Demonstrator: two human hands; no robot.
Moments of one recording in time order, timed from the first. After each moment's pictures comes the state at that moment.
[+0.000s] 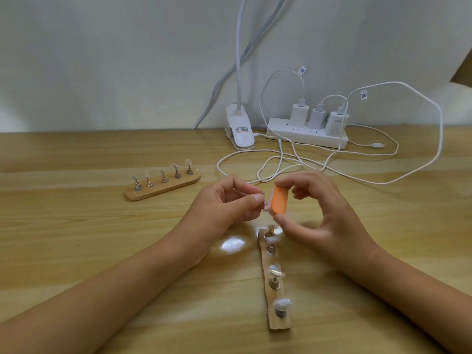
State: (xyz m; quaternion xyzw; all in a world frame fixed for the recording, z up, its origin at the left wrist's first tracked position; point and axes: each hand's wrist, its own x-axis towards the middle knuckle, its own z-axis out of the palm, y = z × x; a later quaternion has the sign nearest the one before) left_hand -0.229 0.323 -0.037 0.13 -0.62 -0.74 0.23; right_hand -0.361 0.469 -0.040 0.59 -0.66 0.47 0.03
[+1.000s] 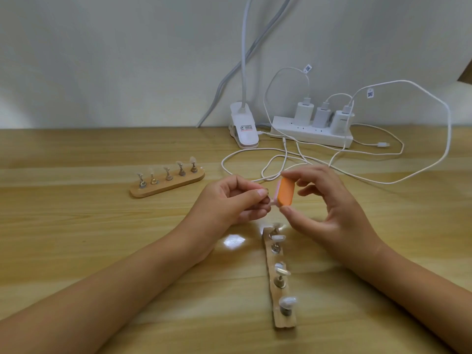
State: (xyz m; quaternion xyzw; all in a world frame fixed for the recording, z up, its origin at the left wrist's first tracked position) left_hand -0.230 0.324 -0.032 0.17 -0.58 -0.77 0.22; right_hand -0.363 0.465 -0.039 0.58 -0.65 0.49 0.02
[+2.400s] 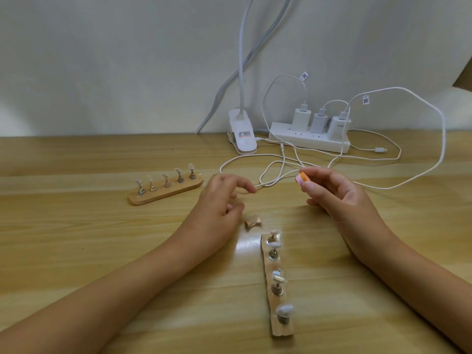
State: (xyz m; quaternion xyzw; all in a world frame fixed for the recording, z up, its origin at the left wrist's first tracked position) left_hand -0.230 0.308 -0.044 0.16 -0.87 -0.40 0.25; right_hand -0.392 0.464 -0.041 0.36 -0.64 0.66 -0.18
